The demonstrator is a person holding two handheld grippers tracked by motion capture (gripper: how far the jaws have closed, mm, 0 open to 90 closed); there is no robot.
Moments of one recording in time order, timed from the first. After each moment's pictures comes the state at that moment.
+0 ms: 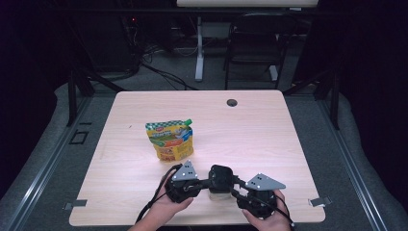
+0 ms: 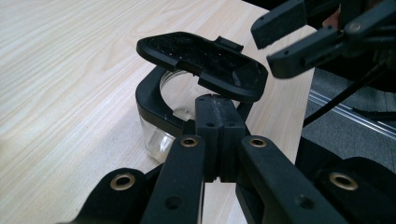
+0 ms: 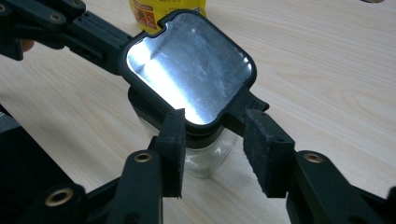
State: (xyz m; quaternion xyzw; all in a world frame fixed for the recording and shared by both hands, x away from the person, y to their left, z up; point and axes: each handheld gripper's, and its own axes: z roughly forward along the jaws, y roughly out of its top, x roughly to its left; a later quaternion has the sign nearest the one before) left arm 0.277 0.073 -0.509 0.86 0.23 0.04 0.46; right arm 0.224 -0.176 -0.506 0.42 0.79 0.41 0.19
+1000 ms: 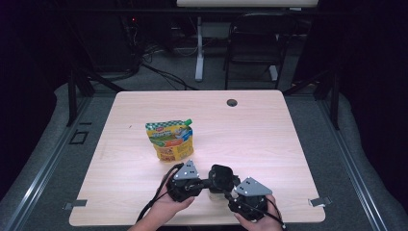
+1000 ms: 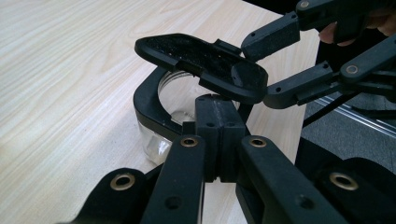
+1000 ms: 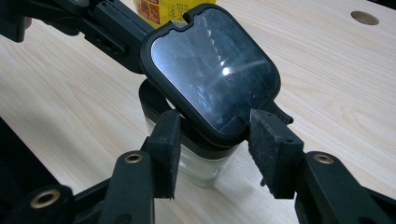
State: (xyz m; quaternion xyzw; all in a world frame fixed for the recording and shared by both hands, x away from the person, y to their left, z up) left arm 0.279 0.070 -0.510 0.86 0.23 0.04 0.46; right arm 0.219 -0.154 -0.511 0.39 0.81 0.38 0.23
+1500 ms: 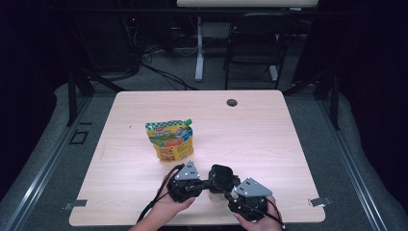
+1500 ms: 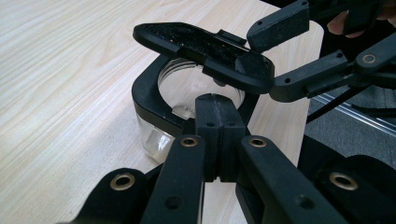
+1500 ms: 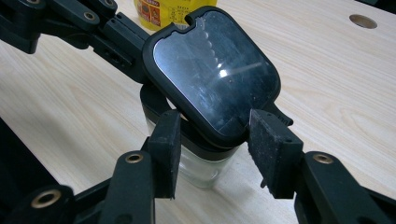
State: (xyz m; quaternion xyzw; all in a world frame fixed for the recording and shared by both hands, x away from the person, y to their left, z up) left arm 0.280 0.069 -0.516 0.86 0.23 0.04 0.45; right arm 0.218 -0.154 -0.511 0.38 0.81 0.39 0.24
